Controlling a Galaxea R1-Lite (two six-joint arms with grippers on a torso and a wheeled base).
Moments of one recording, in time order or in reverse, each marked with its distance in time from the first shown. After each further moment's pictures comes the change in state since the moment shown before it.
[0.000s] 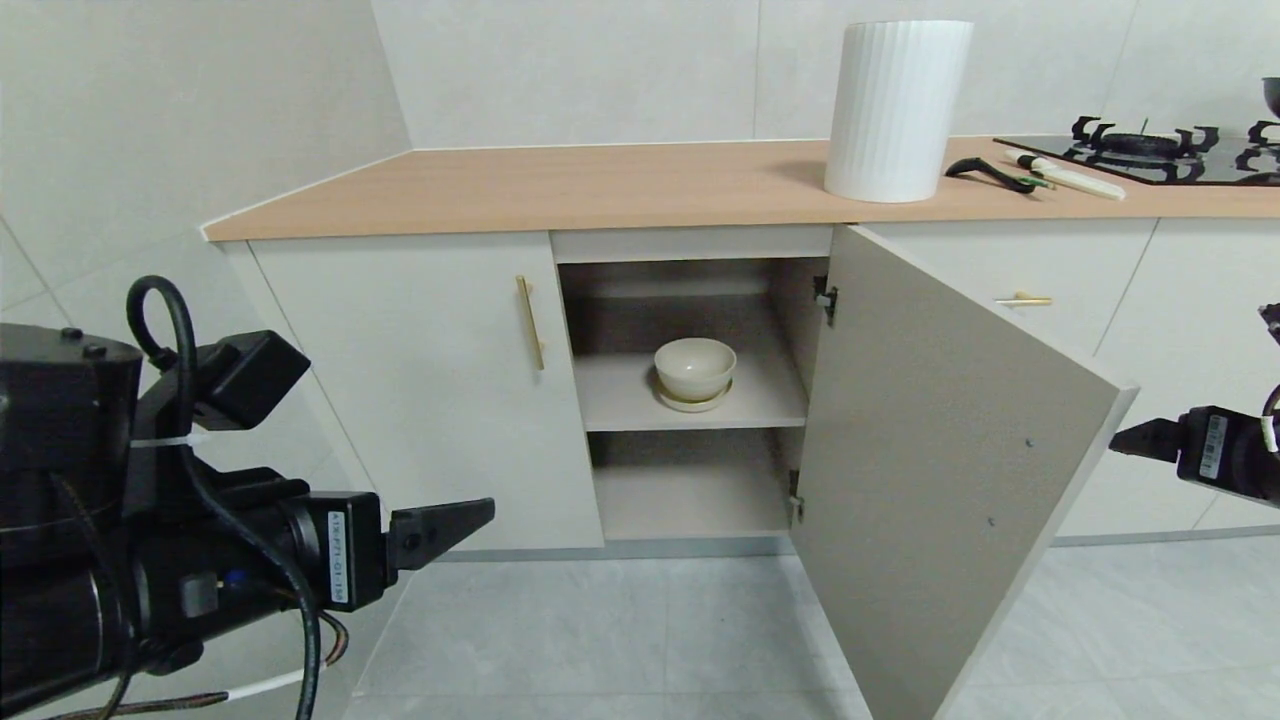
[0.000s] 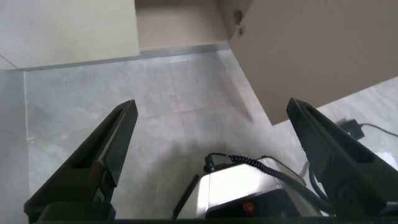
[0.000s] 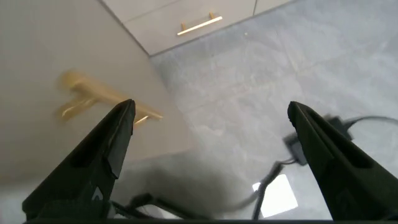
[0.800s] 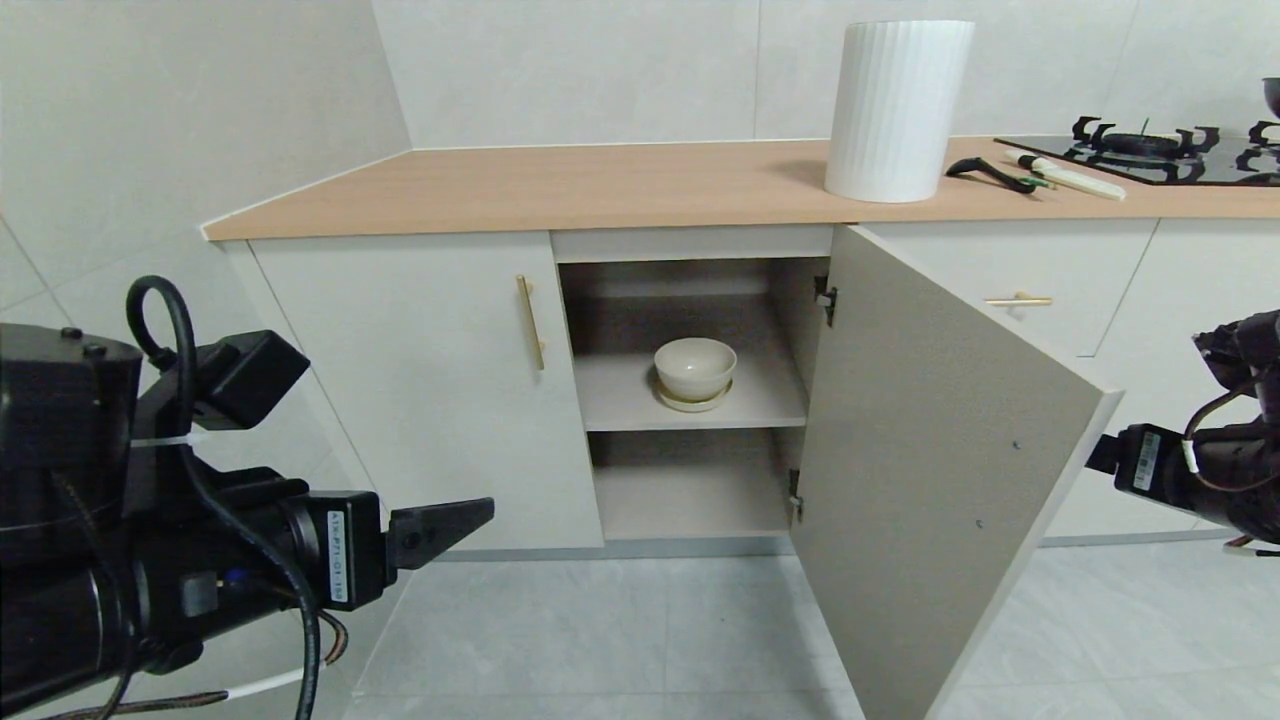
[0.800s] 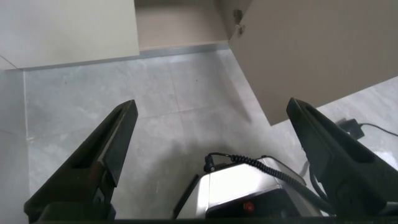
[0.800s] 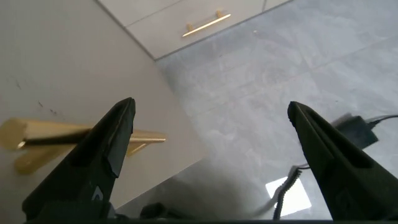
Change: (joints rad) left arm 0.000 0.001 0.000 0.000 -0.002 0.000; right arm 0.051 0.094 0.076 -0.160 0.000 0.058
